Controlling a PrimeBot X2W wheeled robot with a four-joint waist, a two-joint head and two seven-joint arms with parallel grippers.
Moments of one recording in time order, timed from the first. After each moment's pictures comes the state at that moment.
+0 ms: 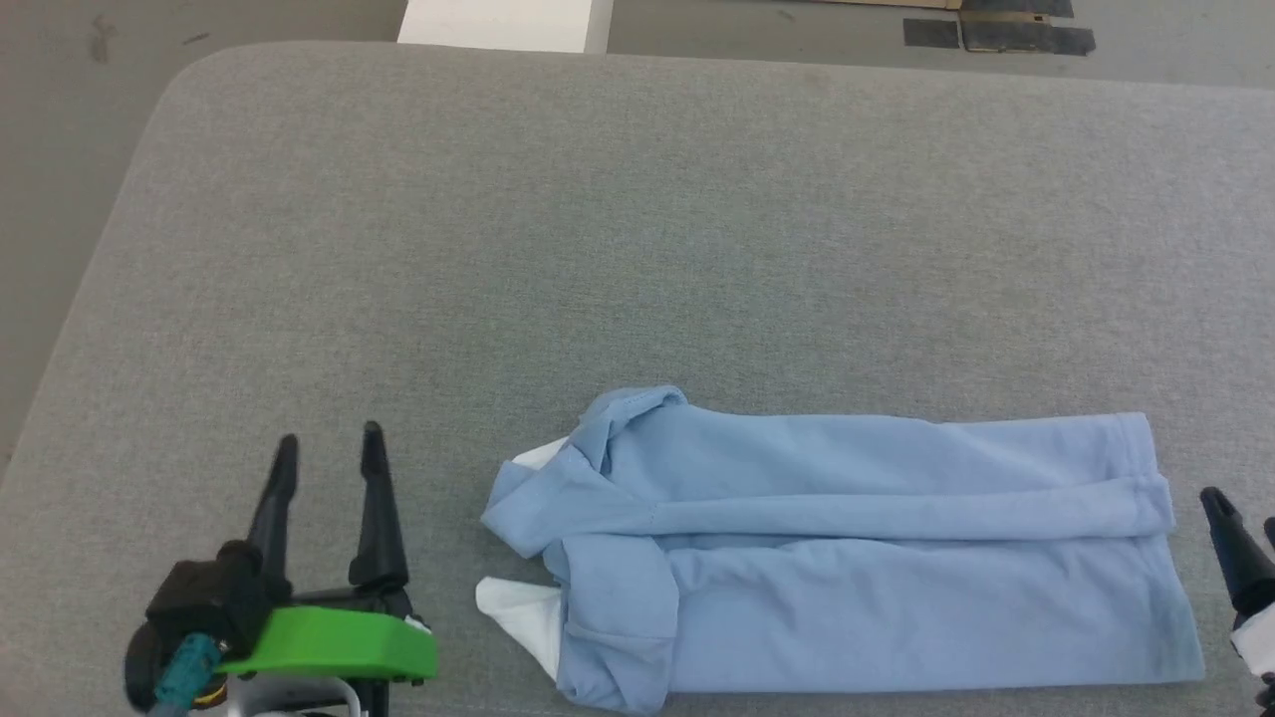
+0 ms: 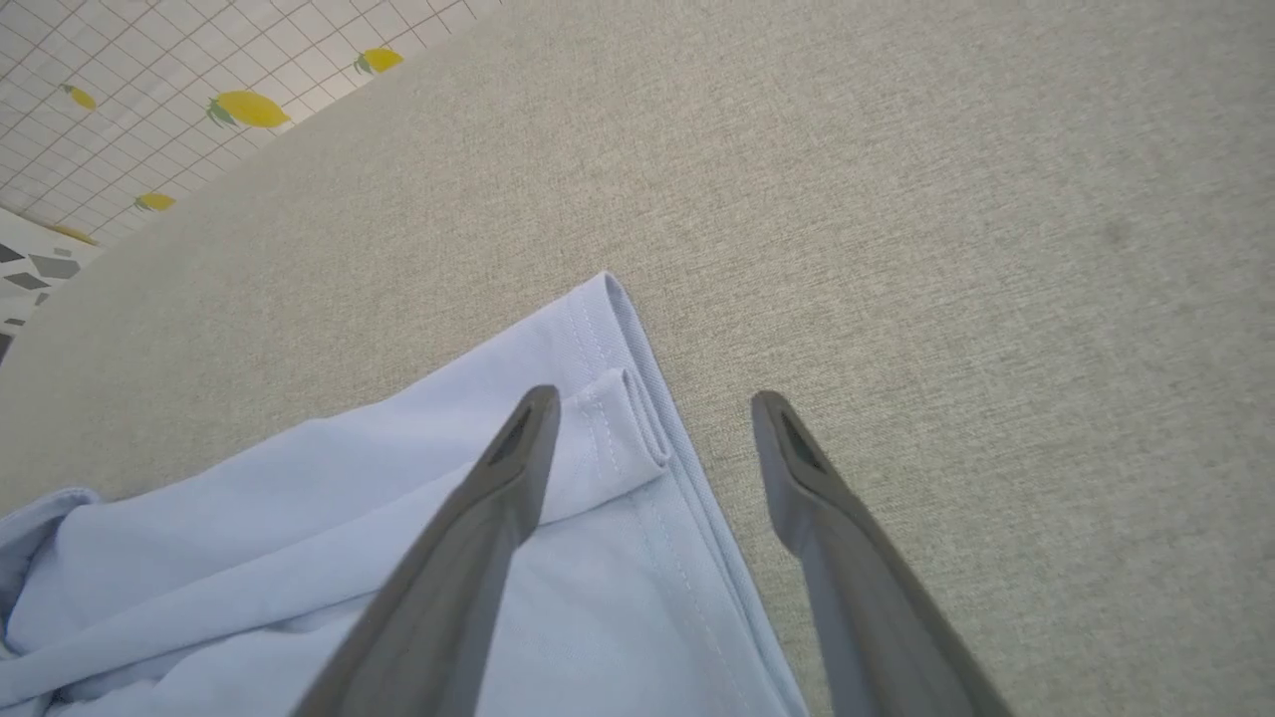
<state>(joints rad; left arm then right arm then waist) 0.04 0.30 -0.27 -0.18 -0.50 0.27 -0.25 0.03 -0.05 -0.49 -0.15 0.47 0.13 0.60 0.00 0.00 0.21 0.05</state>
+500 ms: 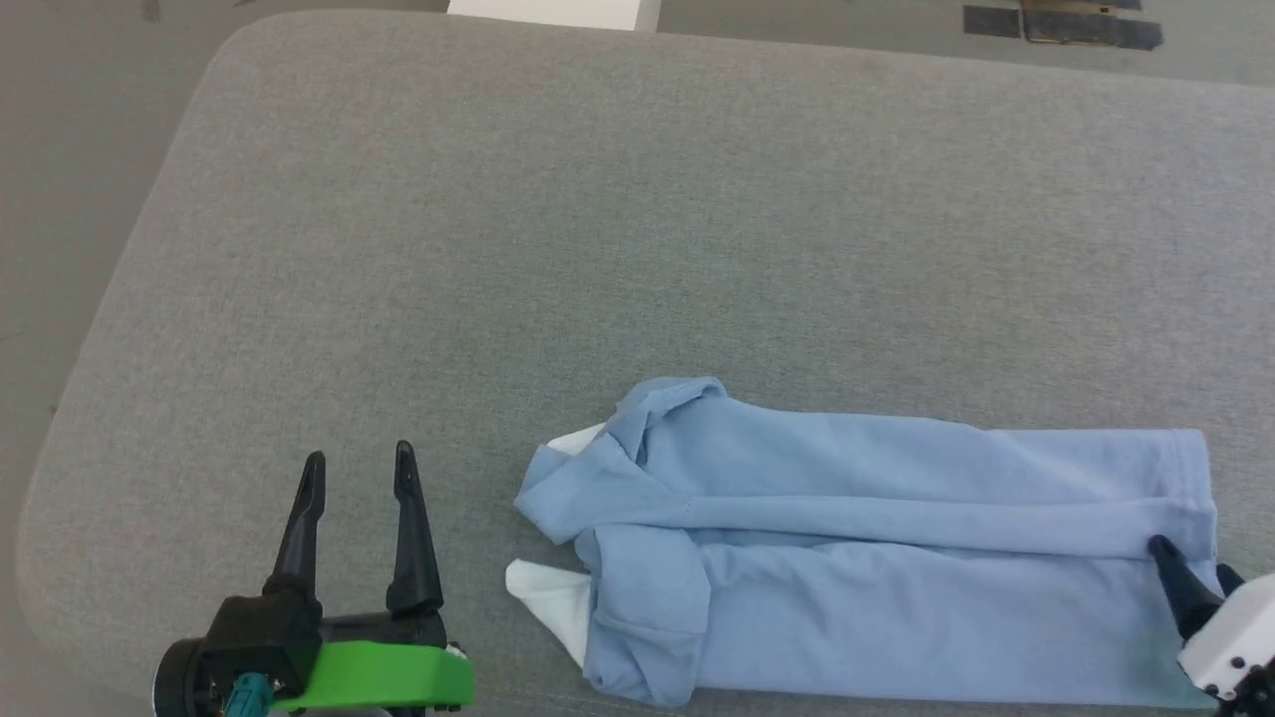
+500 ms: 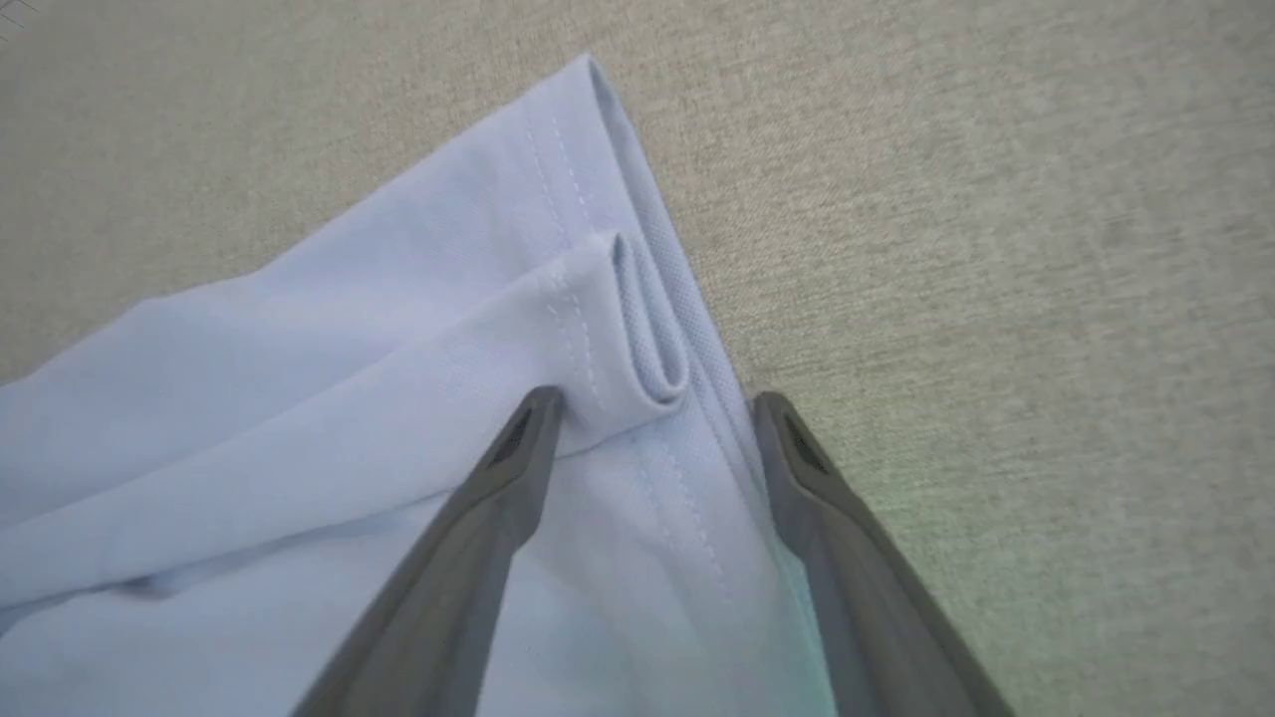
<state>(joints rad) 0.11 0.14 -0.19 -0.20 -0.26 0.20 -0.26 0.00 -0.05 -0.47 0.02 0.37 0.13 0.59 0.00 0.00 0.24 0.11</state>
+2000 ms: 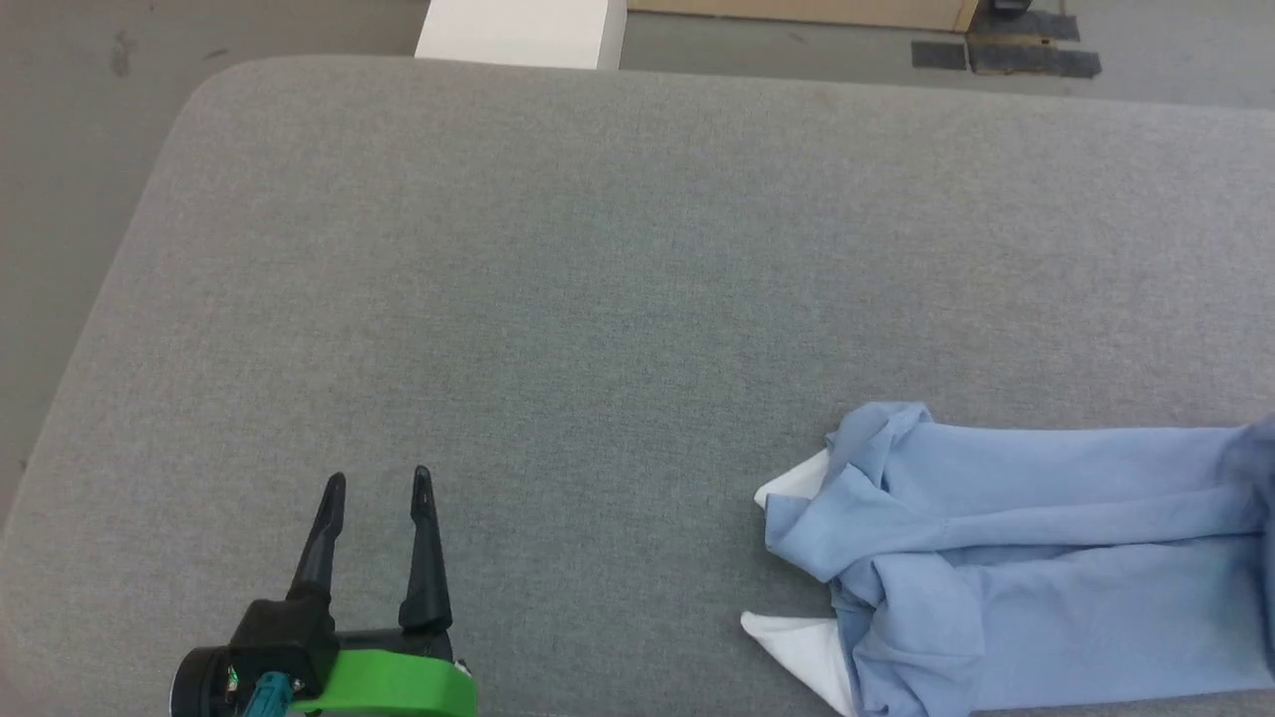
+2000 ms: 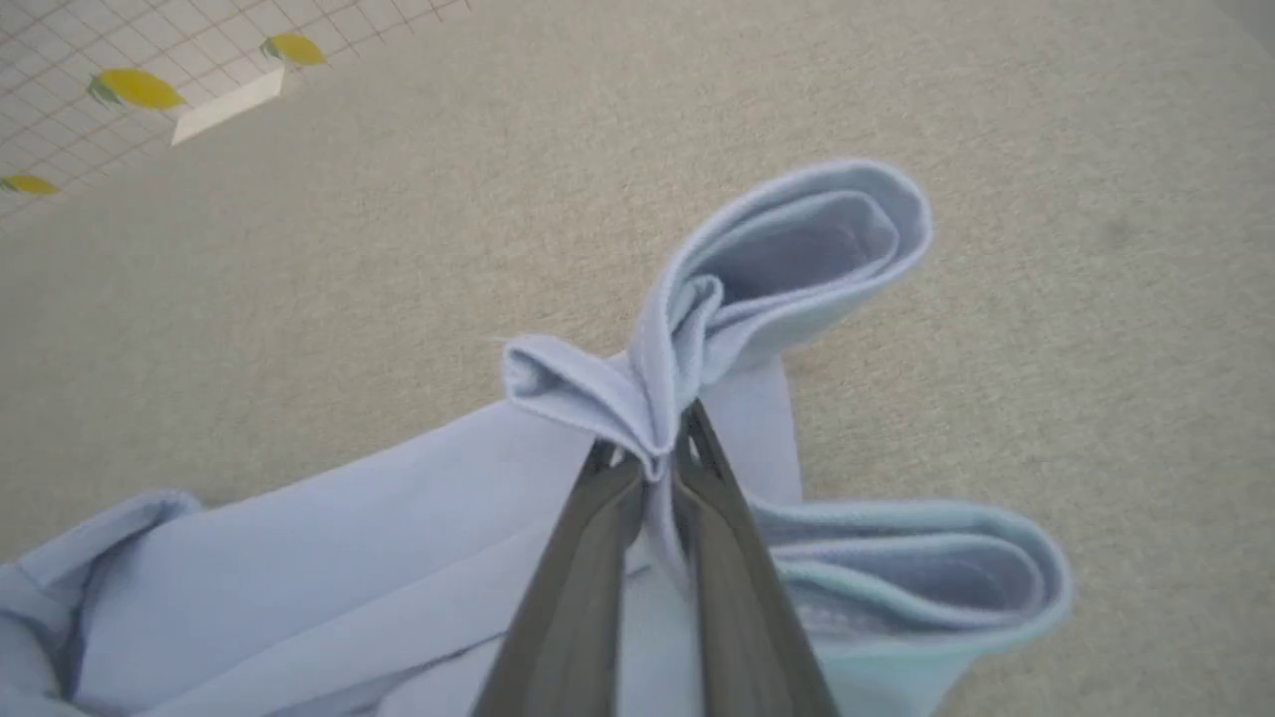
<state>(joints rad) 0.11 0.06 -0.10 -0.10 -0.17 0.07 -0.26 -0.17 -0.17 -0.55 0.06 0.34 0.13 0.67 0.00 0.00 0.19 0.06</state>
